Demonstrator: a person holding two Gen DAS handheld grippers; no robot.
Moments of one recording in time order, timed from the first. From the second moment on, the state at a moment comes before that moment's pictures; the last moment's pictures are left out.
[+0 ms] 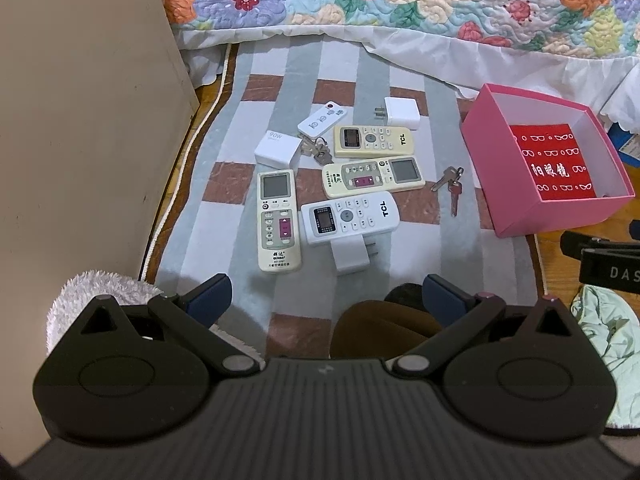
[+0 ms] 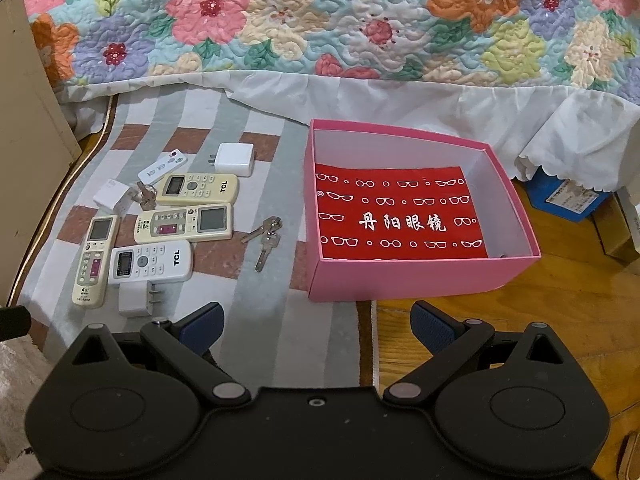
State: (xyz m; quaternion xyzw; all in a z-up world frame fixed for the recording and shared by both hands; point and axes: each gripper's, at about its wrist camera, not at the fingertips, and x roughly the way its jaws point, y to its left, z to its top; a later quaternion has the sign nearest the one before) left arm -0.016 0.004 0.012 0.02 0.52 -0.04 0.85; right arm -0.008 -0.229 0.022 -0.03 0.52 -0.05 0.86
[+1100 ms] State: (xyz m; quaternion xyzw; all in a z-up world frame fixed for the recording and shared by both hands) left arm 0.096 -0.014 -0.013 0.03 0.53 -0.10 0.84; right arm 0.040 -0.169 -0.062 0.01 0.45 0.25 0.86
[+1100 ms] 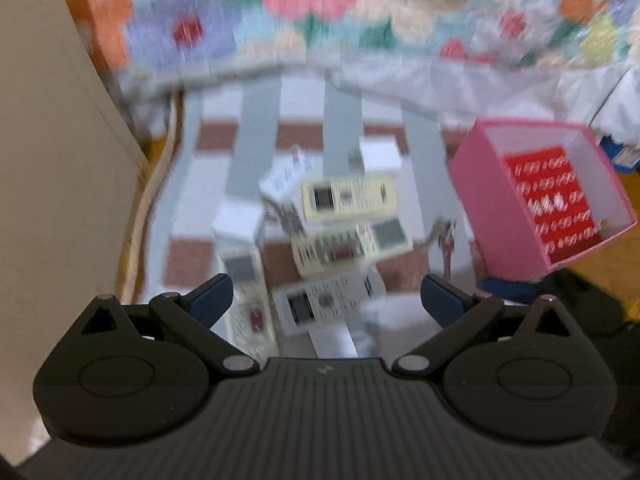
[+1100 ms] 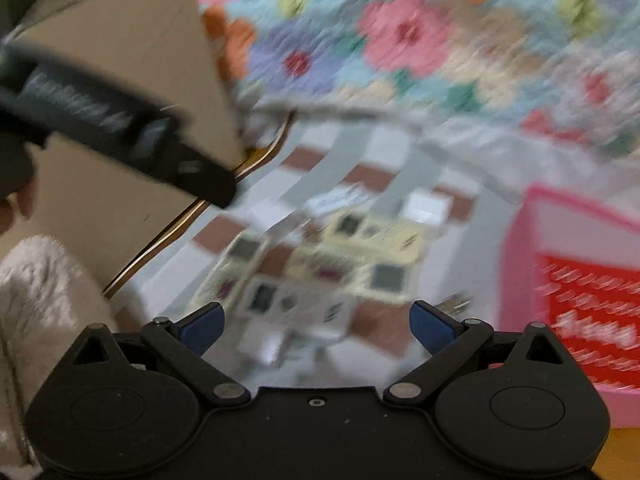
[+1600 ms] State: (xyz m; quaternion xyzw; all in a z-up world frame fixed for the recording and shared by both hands) left arm 0.108 -0.004 -0.133 -0.06 0.64 -0.10 0.76; right arm 0.044 -0.117 -0.136 0.00 0.52 0.29 0.81
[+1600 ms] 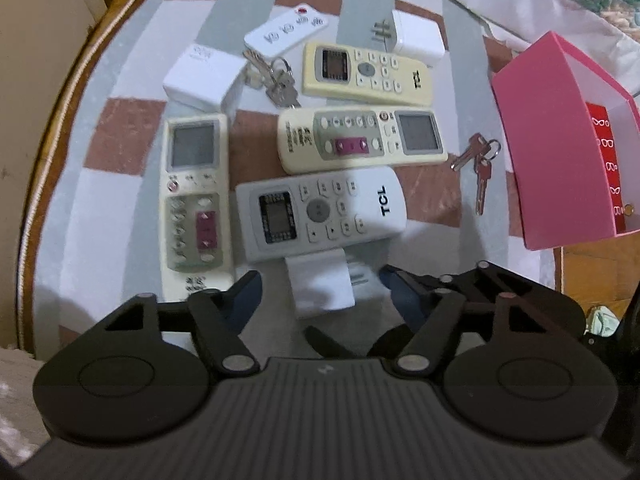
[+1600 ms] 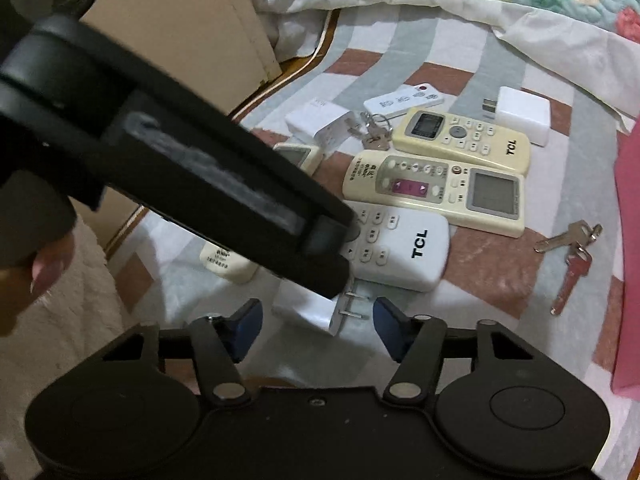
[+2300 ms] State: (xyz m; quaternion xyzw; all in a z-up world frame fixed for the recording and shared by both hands) left arm 0.102 0.008 -0.161 -0.13 0.63 -0.06 0.76; right arm 0.029 -0.120 -0.128 0.02 0.51 0.27 0.82
